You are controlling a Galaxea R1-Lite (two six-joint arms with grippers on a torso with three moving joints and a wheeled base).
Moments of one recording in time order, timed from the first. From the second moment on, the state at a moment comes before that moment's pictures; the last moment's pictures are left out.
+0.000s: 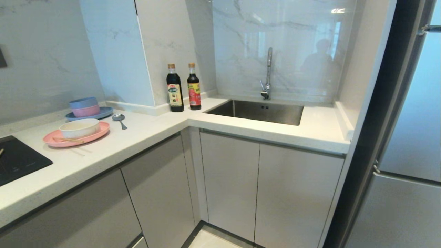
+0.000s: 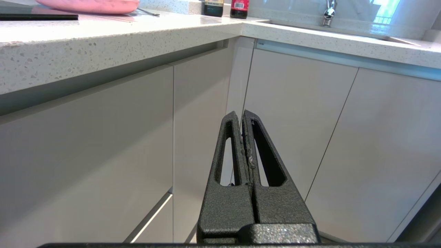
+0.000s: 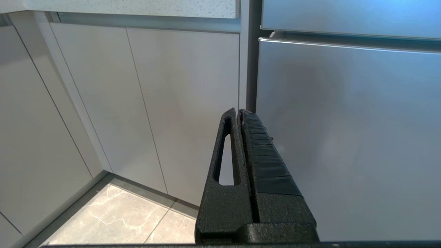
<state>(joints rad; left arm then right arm) 0.00 0.00 0.00 -0.07 0.01 -0.08 0.00 0.00 0.00 0.00 0.00 0.02</state>
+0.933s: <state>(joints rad) 0.00 0.00 0.00 -0.07 0.01 -0.08 0.00 0.00 0.00 0.00 0.00 0.02</state>
